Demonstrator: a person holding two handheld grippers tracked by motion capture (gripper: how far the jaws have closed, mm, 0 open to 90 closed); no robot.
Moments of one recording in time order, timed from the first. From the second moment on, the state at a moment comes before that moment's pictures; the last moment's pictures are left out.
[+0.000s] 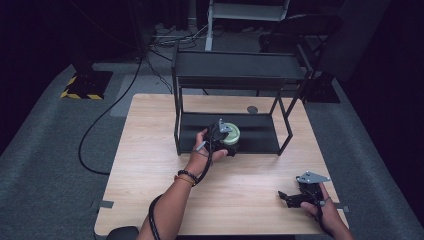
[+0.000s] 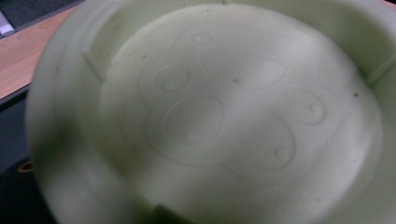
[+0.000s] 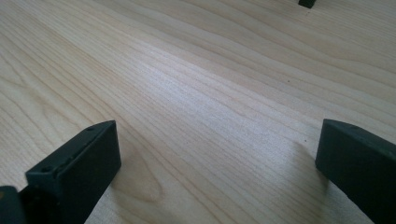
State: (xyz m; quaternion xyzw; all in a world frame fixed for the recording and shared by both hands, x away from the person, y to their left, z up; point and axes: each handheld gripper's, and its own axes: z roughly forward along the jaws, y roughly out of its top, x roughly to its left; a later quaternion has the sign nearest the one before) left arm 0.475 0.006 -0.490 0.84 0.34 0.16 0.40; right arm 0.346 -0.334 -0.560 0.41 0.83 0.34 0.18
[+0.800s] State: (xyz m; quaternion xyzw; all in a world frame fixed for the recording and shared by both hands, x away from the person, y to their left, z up) left arm 0.491 -0.013 -0.493 0.84 0.35 0.16 0.39; right arm 0.346 -0.334 -0.560 0.41 0.83 0.34 0.17
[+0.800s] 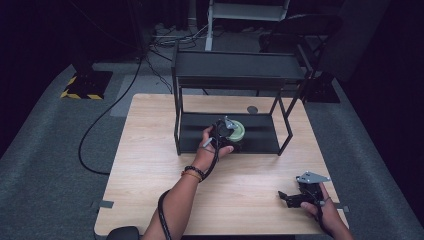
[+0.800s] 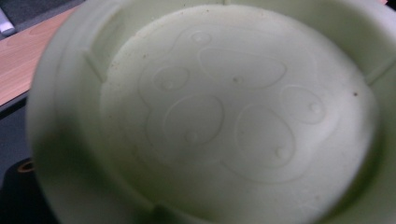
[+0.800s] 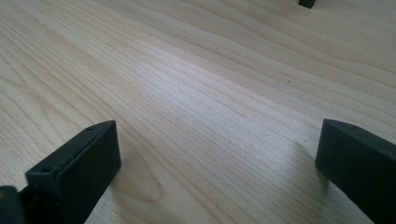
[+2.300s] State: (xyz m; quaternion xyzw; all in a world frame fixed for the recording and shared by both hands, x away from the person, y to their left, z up) left arm 0.502 -0.021 -0.528 0.82 0.39 0.17 0.38; right arm 0.346 -0.334 -0.560 0.41 0.83 0.34 0.17
